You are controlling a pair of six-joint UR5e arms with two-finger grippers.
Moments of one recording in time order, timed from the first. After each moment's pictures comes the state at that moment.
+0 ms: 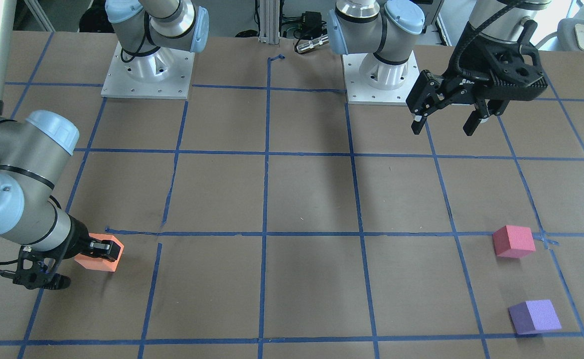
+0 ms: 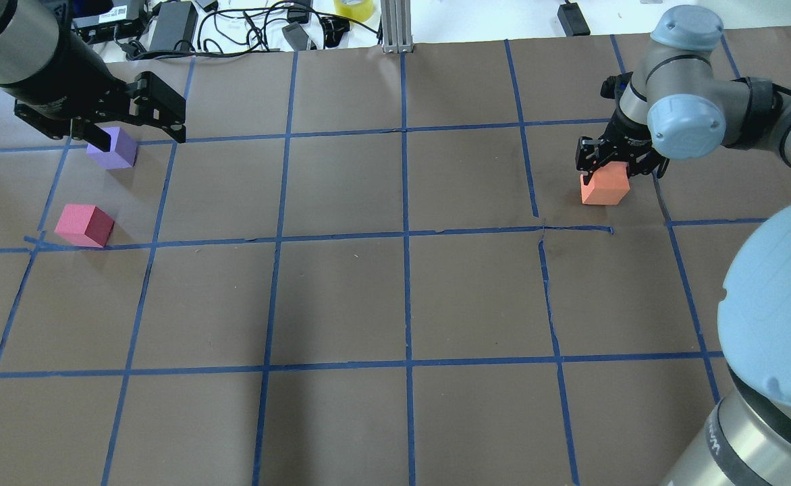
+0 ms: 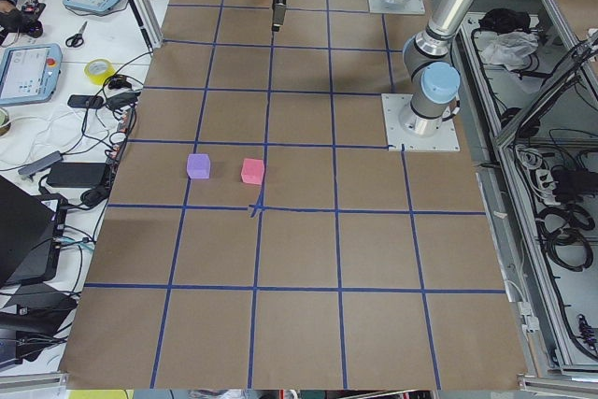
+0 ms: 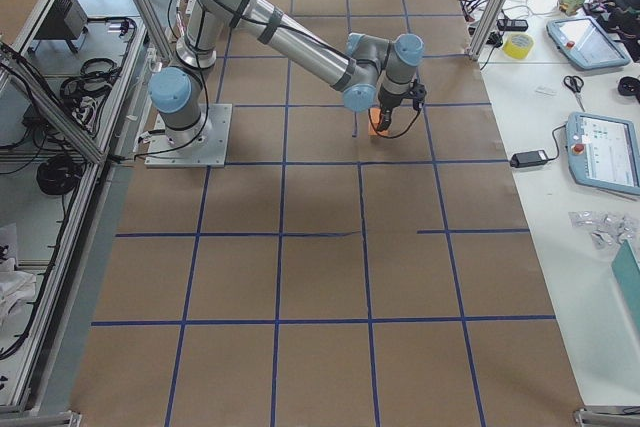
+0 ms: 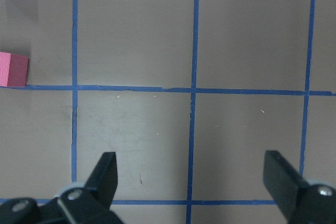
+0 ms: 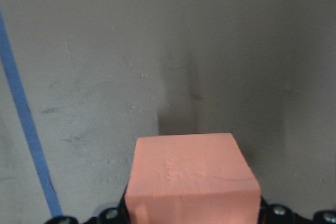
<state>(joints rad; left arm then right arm) -1.44 -1.47 -1.64 -1.41 1.51 0.07 1.39 -1.09 1.63 -2.05 -1.53 -0.03</state>
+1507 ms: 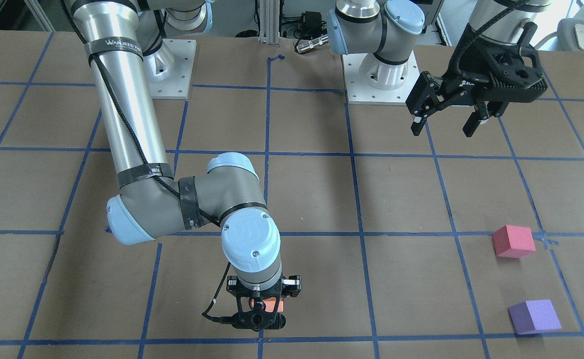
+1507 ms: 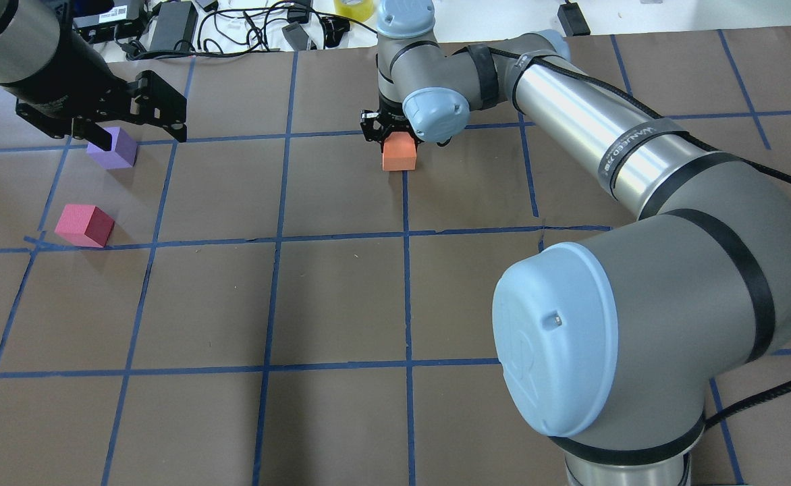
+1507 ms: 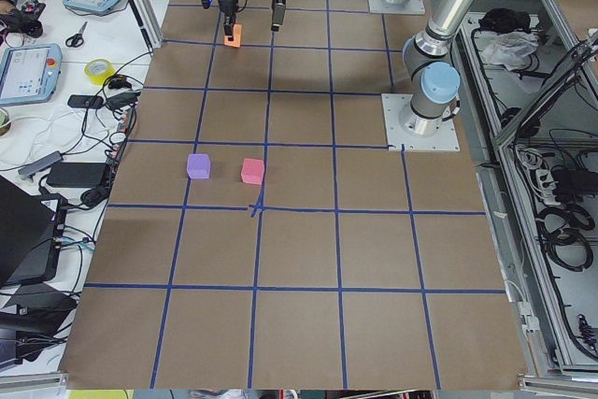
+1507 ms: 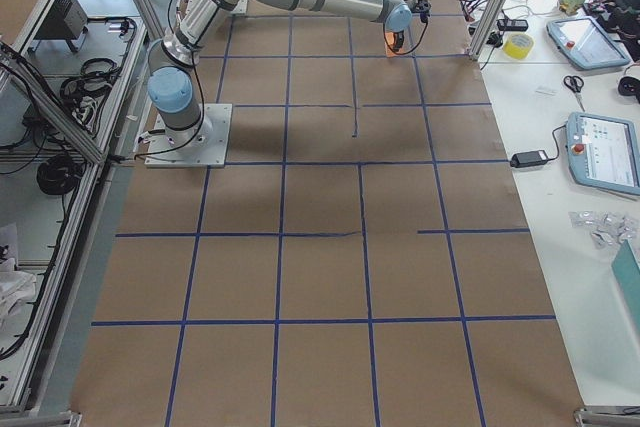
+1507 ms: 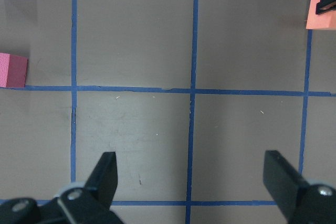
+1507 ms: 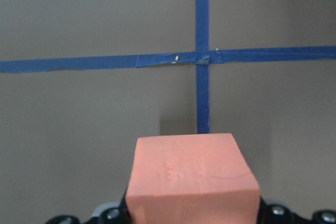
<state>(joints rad) -1.44 -1.48 -1.64 -1.41 1.50 0.07 1.89 -0.75 1.13 -2.03 -1.52 0.35</state>
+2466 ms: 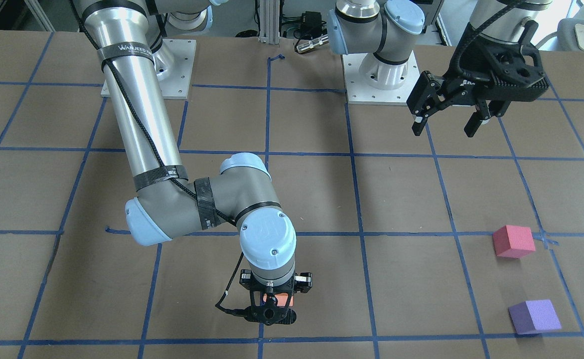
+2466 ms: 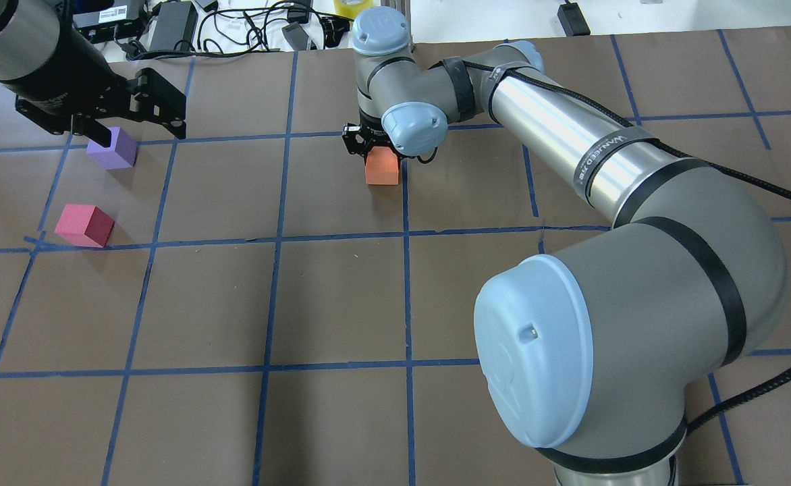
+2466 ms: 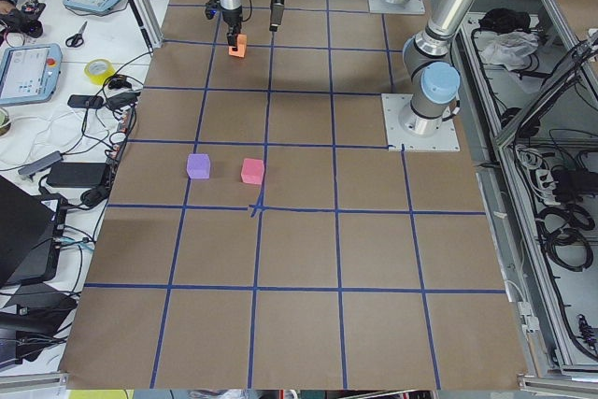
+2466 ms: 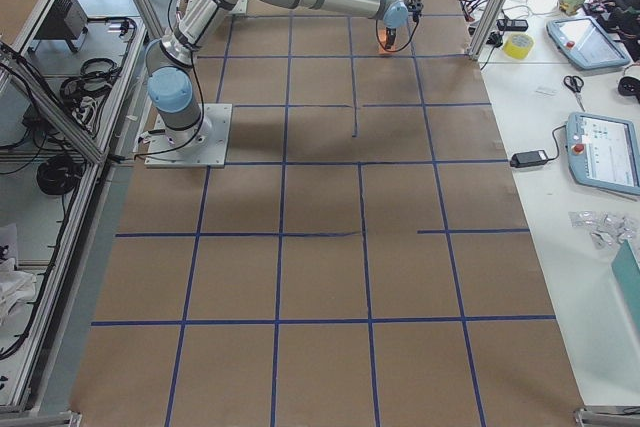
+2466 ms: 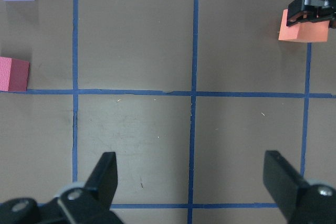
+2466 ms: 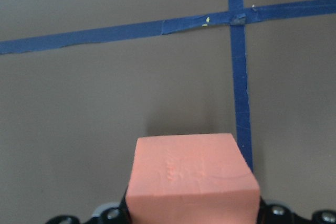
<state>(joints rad) -1.44 -1.49 -1.64 -1.40 1.51 0.08 1.93 -0.74 1.13 -2.01 -1.52 0.46</state>
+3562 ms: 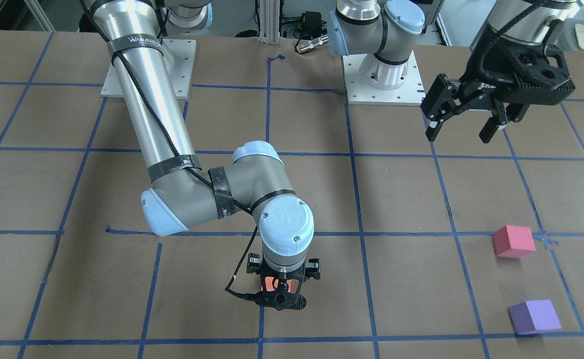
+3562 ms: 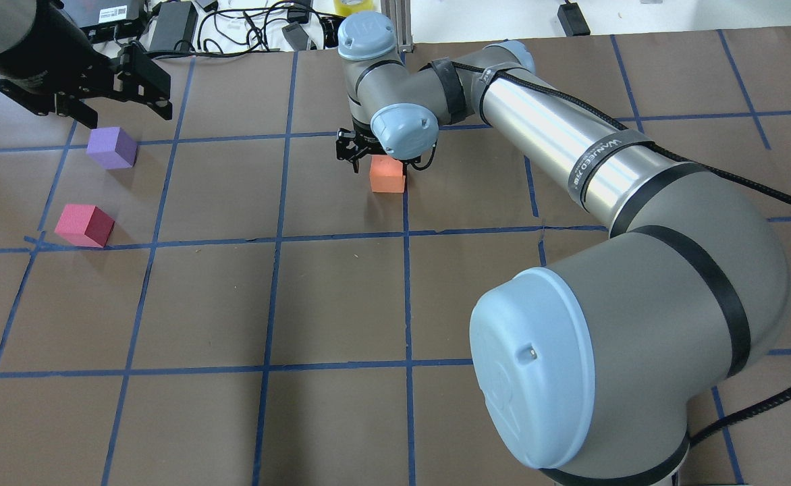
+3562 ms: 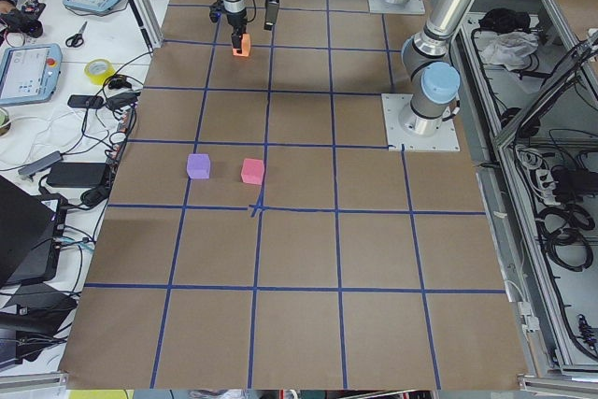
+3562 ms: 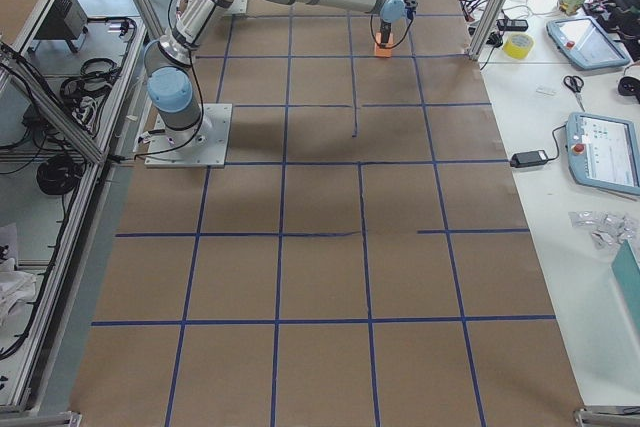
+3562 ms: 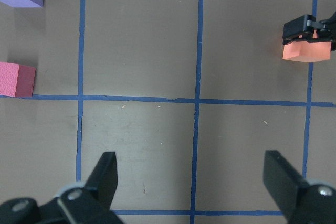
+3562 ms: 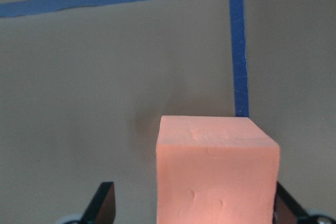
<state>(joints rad) -1.42 -1.53 -1.57 -1.40 1.49 0.11 1.95 -0.78 1.14 -1.94 -1.55 0.48</state>
